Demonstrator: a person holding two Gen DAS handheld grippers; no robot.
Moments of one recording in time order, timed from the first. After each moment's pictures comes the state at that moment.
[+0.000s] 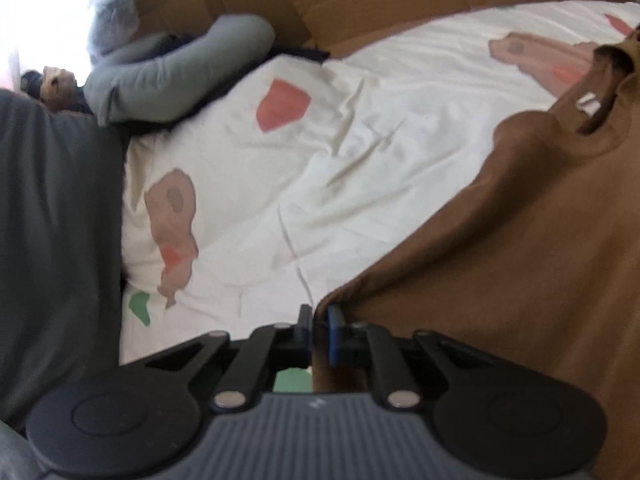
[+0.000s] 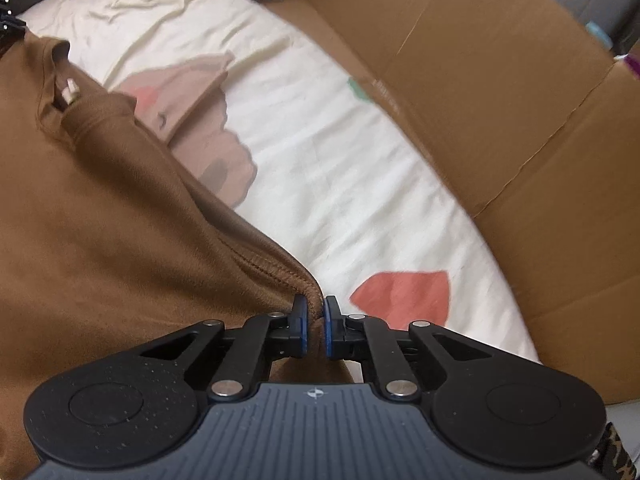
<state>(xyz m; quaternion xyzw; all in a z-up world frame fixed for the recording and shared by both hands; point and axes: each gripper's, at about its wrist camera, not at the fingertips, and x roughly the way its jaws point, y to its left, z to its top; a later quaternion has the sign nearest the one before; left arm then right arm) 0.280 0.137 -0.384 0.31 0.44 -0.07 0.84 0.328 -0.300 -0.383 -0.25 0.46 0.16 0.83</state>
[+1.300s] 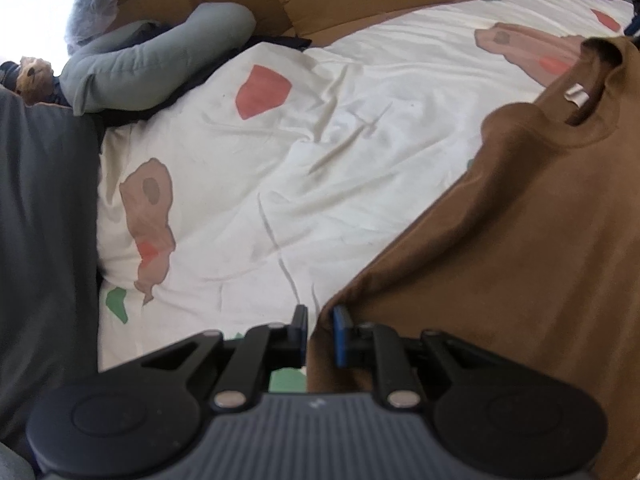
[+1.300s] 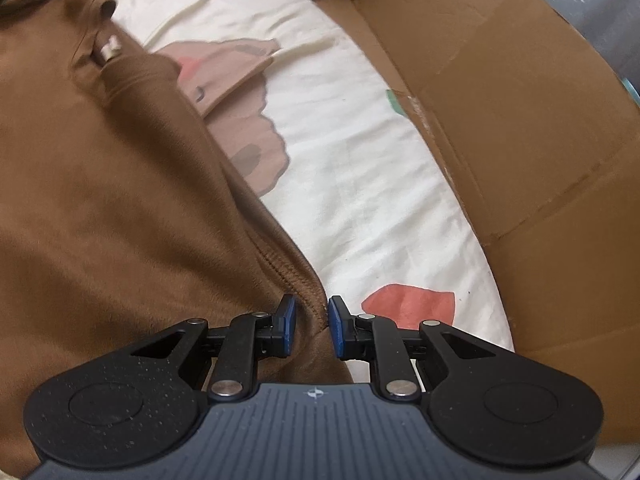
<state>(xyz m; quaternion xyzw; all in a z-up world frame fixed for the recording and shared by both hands) 0.289 0.144 -0.393 0.29 0.46 -0.09 0.83 0.319 -0.284 -0.394 -0.34 0.46 0.20 0.80</state>
